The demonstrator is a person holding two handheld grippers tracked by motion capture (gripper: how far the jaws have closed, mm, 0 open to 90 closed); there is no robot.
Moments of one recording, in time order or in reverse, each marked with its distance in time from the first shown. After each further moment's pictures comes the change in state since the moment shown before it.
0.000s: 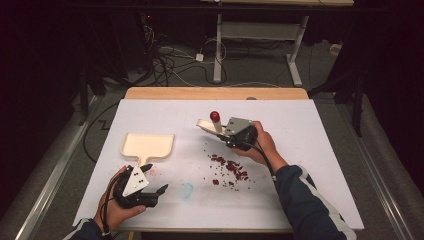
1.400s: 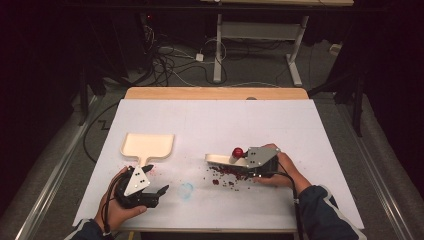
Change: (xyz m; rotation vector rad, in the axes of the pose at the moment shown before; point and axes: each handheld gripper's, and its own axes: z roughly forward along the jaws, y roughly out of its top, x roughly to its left) left arm -0.001 0.001 0.002 0.008 -0.003 0.005; right arm 0.036 -0.051 -0.069 -0.129 0.220 -0.123
